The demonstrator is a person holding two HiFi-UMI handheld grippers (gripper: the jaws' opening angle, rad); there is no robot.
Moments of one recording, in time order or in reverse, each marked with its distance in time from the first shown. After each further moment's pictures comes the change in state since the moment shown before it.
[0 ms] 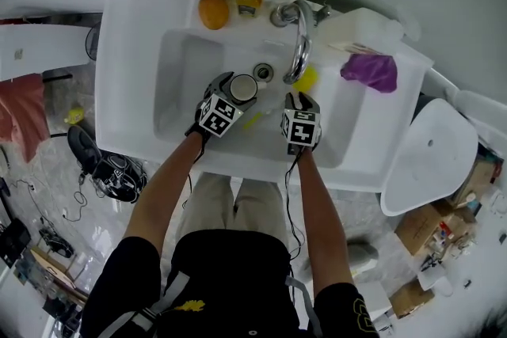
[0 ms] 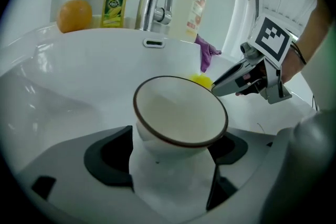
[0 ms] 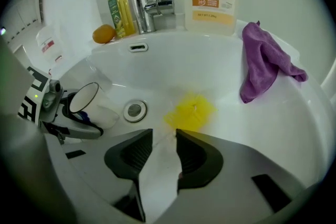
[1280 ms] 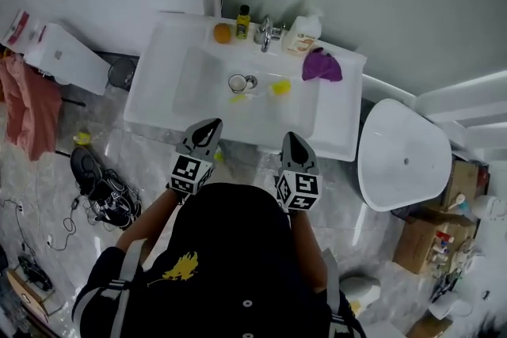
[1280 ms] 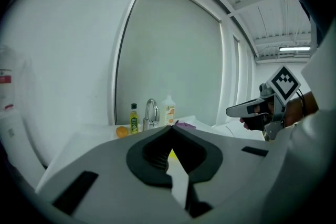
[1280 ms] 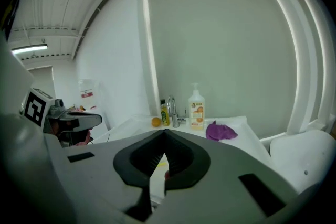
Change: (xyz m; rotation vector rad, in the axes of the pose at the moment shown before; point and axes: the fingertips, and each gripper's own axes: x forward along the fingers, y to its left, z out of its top) left arm -0.399 -0.192 0.122 0.013 -0.558 0.261; right arm -0.436 0.095 -0.010 0.000 -0.636 0.041
